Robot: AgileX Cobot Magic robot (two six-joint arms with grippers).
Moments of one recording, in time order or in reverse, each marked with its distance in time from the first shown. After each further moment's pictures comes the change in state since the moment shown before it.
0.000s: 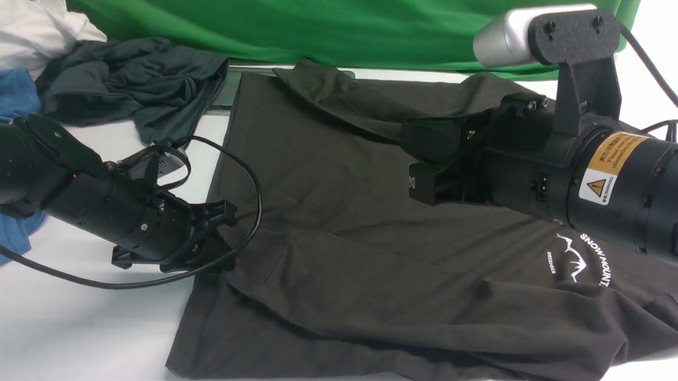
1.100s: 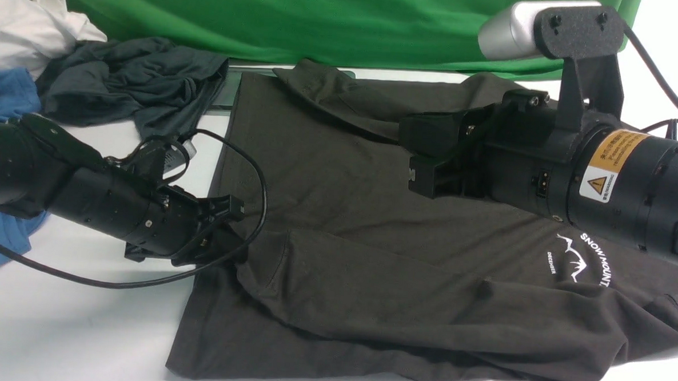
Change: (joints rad) right arm 0.000 0.000 0.000 0.000 -0.020 0.027; left arm 0.000 0.000 -0.001 -0.139 0.033 0.165
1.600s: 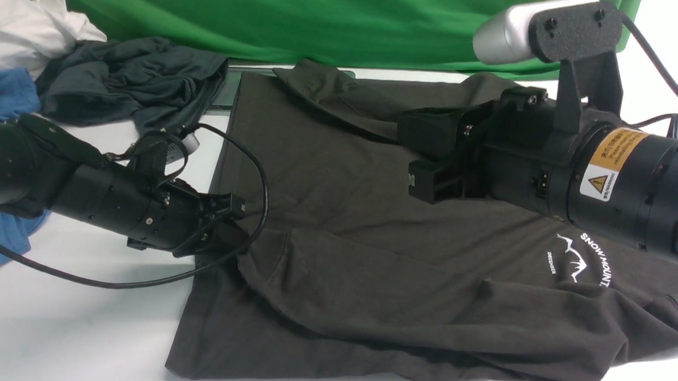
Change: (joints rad) right arm 0.000 -0.002 0.000 0.000 0.000 -0.084; left arm 0.000 0.000 0.000 -0.038 -0.055 0.107
